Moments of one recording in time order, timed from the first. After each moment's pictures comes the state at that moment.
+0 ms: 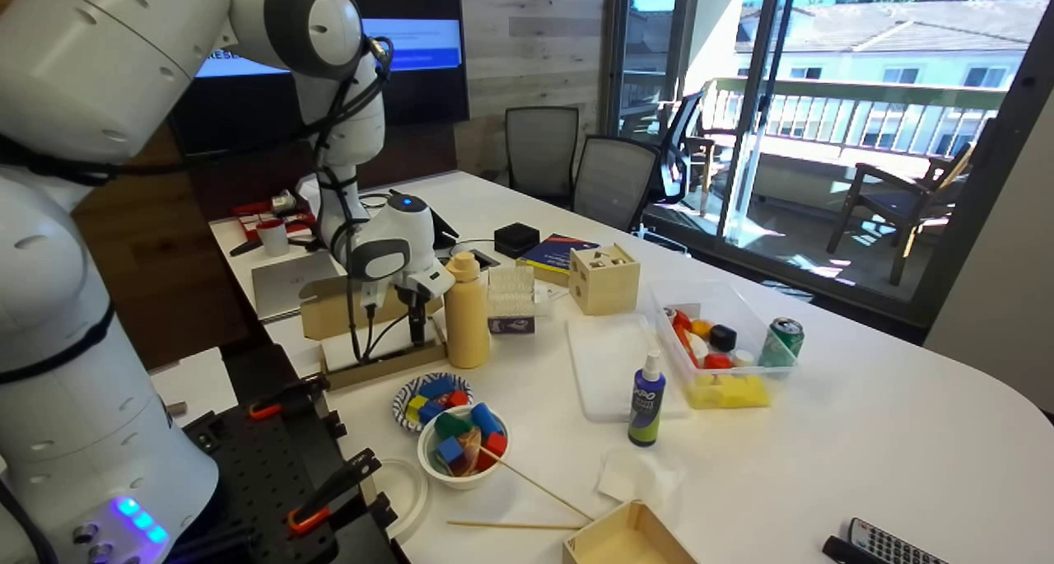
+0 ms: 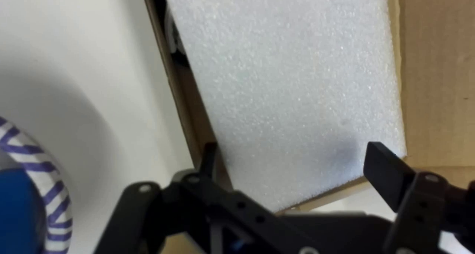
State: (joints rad) arm 0.22 0.82 0.27 -2.21 0.41 3.17 0.47
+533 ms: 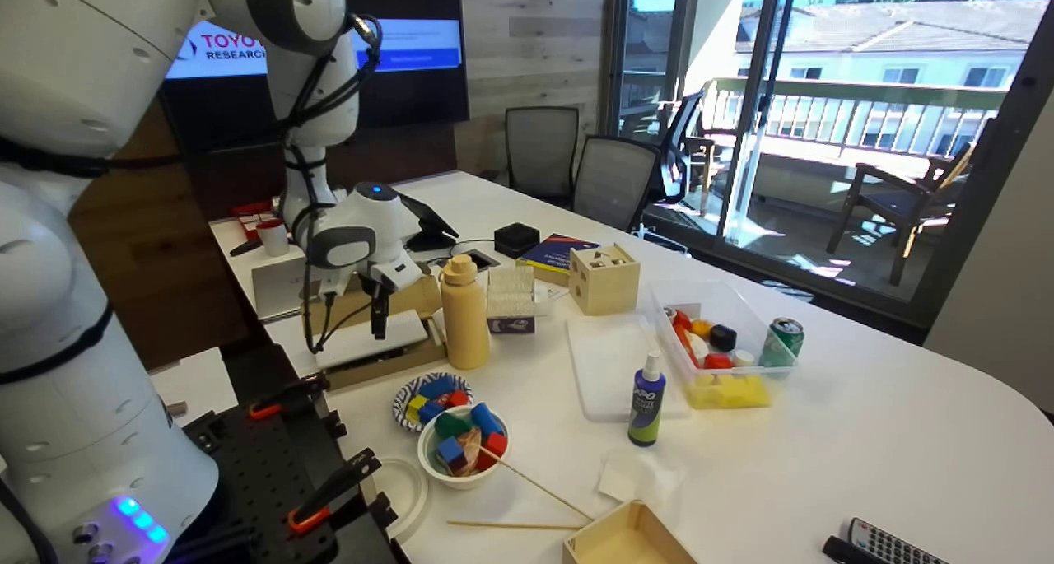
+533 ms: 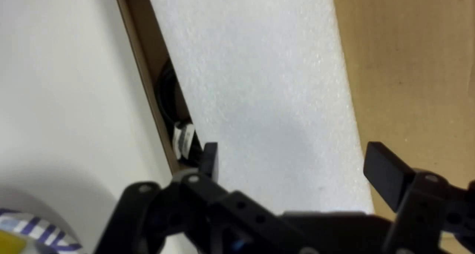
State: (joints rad) arm 0.16 0.71 0.43 -2.37 0.49 3.19 0.49
